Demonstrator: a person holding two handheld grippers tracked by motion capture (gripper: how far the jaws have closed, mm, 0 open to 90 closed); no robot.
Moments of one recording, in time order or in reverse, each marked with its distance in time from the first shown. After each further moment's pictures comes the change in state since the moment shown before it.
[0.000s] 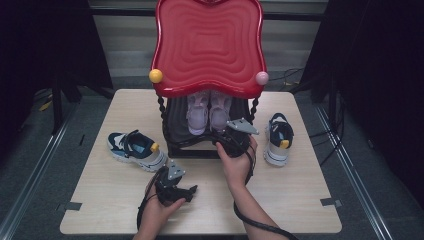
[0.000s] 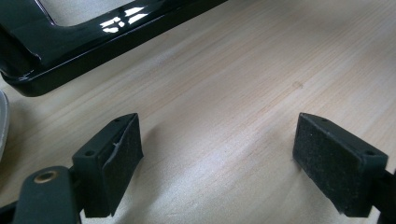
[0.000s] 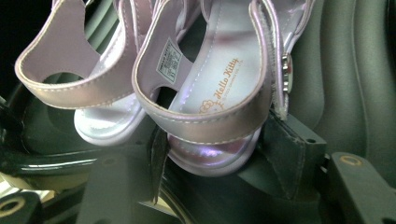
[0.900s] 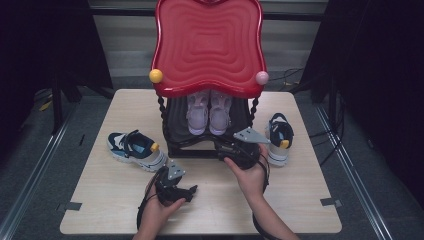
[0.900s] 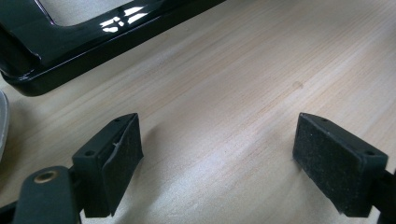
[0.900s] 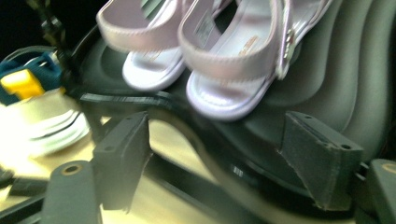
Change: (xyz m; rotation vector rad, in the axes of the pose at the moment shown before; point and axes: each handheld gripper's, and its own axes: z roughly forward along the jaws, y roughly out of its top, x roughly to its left) left arm 0.000 0.000 0.000 0.000 0.000 0.000; right arm -0.015 -0.013 -0.039 0.024 0.150 -0.129
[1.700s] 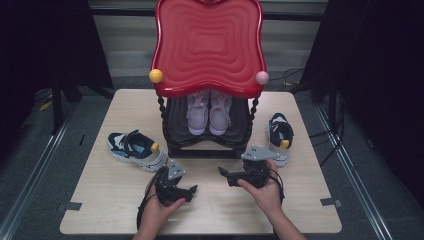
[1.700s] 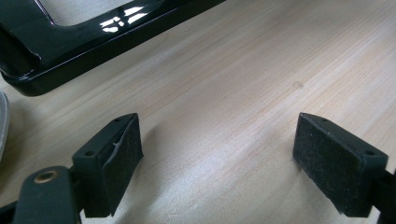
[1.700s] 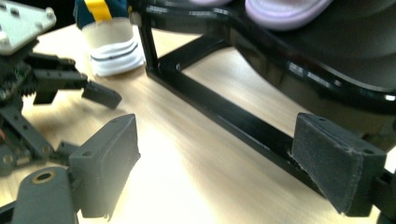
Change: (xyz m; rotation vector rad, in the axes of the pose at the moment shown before) left arm 0.000 0.000 0.000 0.000 0.000 0.000; right arm -0.008 -0.040 -0.029 0.107 0.219 -0.070
